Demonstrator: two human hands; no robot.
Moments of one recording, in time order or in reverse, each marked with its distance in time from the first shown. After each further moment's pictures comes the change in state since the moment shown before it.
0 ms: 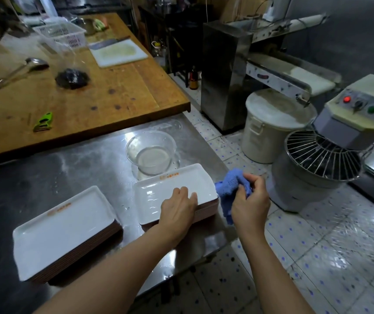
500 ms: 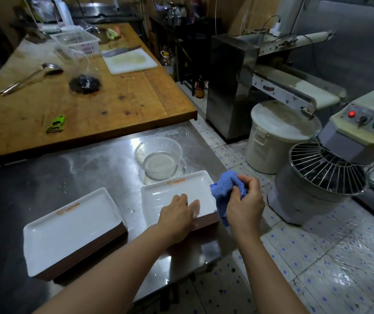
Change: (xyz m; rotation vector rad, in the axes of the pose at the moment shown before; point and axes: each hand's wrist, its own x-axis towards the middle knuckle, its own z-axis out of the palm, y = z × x) left_hand 0.002 -0.023 0.012 -0.181 -0.103 0.061; right_hand -0.004 -0.019 0.014 0.040 -0.057 -0.025
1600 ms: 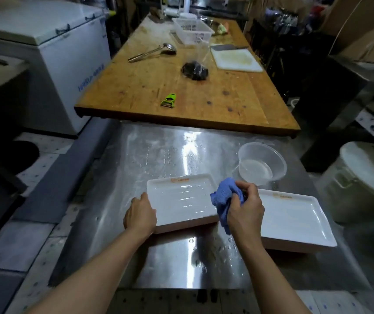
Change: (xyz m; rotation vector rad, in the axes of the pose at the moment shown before) left_hand -0.185 -0.242 0.026 -0.508 0.264 -1.005; right_hand -0.149 -0.072 0.167 -0.084 -0.514 -0.110
